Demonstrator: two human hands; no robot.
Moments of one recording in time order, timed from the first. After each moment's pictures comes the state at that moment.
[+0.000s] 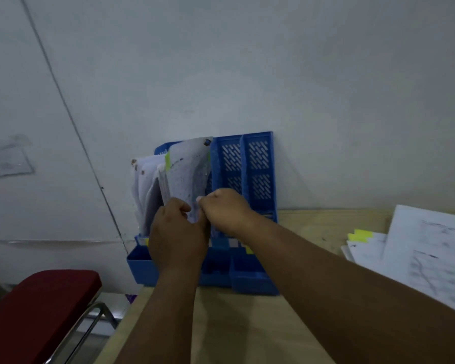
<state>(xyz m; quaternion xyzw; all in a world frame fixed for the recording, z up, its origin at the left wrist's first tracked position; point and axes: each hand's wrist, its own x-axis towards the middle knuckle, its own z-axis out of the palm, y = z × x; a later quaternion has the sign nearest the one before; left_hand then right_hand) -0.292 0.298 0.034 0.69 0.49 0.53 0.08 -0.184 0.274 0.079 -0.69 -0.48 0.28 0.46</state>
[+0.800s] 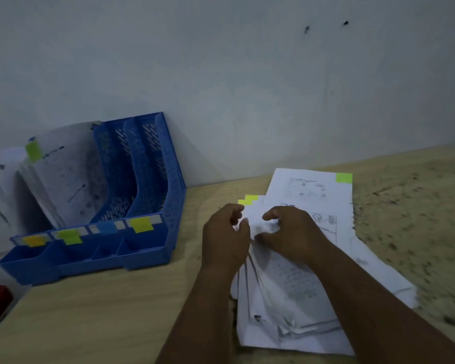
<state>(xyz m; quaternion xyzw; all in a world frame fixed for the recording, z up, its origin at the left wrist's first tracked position) -0.096 0.114 -0.050 0.80 0.28 0.40 0.36 0.018 0.001 -0.038 -0.84 -0.39 0.06 0.37</state>
